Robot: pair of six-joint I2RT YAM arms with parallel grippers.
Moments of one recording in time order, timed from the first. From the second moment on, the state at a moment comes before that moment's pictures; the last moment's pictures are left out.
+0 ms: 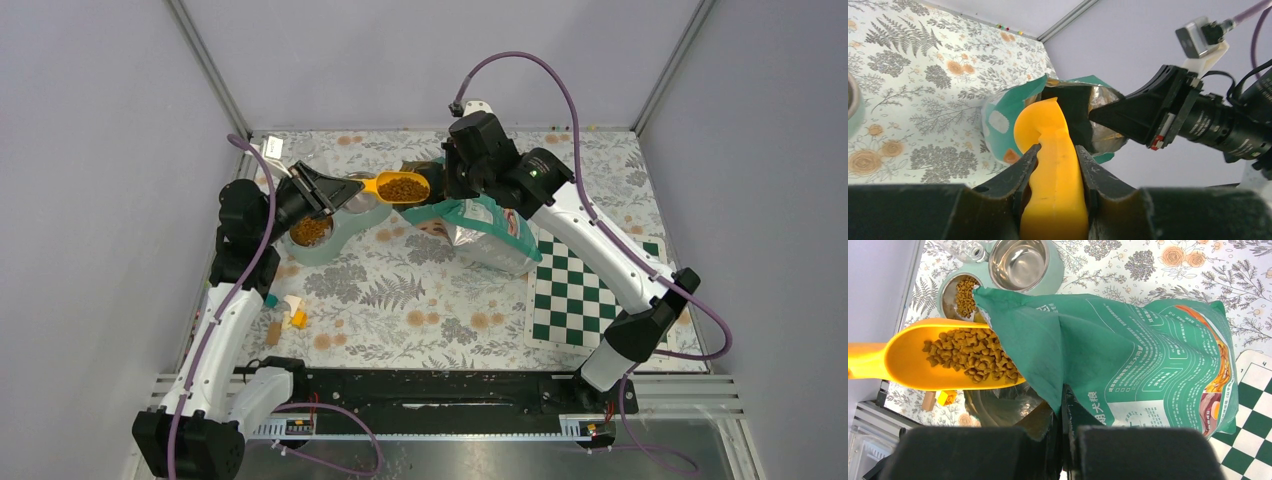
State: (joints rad) left arm -0.10 0.93 0.90 0.03 0.62 -0.89; right arm 0.79 1.64 1.90 -0.92 0.24 0.50
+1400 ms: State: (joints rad) left arm -0.13 0.96 0.93 0.07 0.64 -0.81; right arm 0.79 1.62 1.86 -0.88 0.22 0.52
